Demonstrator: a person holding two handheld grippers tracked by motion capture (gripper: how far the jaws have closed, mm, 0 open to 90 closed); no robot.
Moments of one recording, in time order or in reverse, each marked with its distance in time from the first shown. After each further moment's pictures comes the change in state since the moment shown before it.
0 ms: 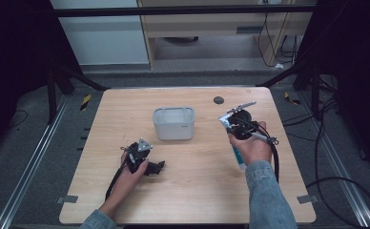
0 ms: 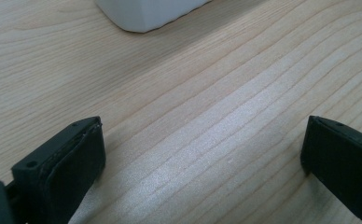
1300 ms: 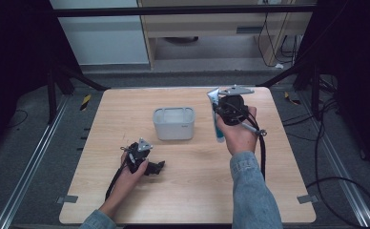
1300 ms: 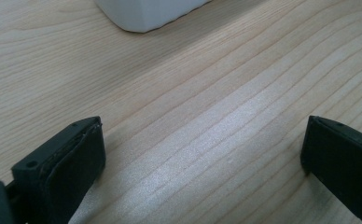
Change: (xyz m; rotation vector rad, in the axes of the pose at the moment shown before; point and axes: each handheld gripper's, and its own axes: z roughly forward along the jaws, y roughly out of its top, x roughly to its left) left arm 0.000 0.000 0.000 0.001 0.000 0.000; right arm 0.025 0.047 -0.024 -0.339 0.012 0.039
